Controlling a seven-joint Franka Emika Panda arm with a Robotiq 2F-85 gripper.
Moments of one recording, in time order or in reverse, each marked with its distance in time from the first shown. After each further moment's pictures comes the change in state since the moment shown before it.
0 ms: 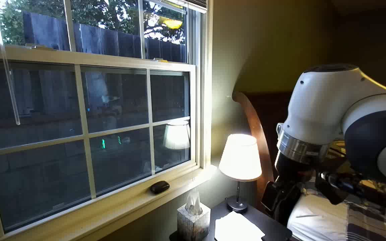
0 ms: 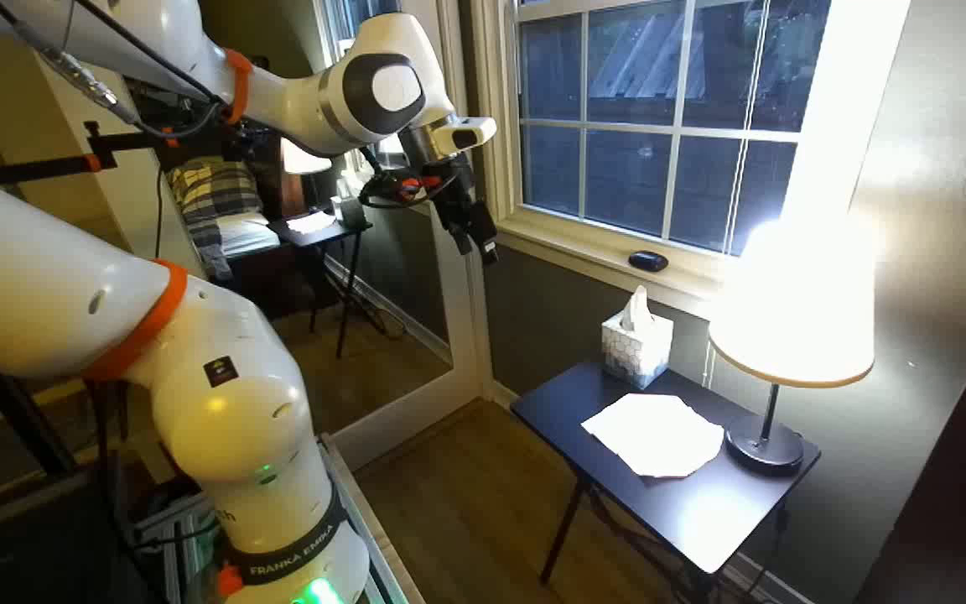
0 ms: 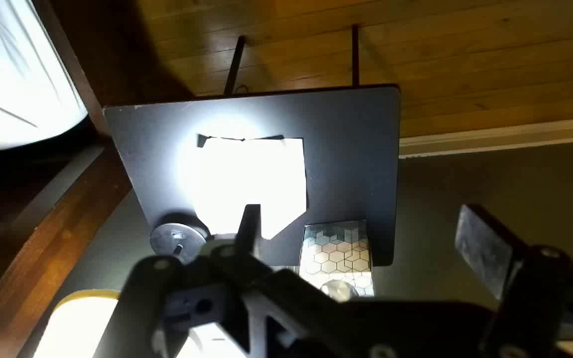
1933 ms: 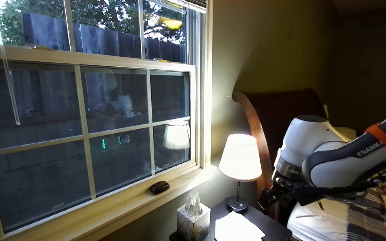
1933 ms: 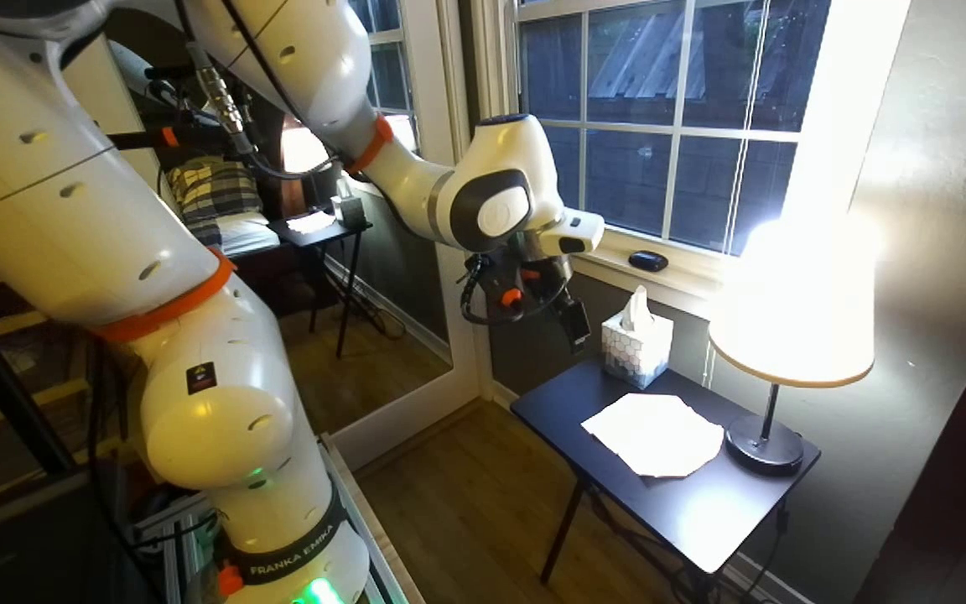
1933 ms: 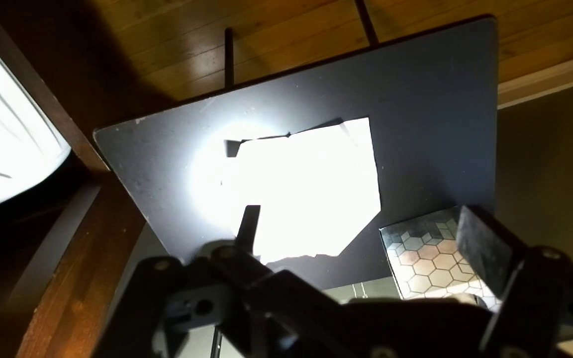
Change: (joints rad) arm -0.140 0.356 -0.247 -0.108 -0.053 0.513 -0.120
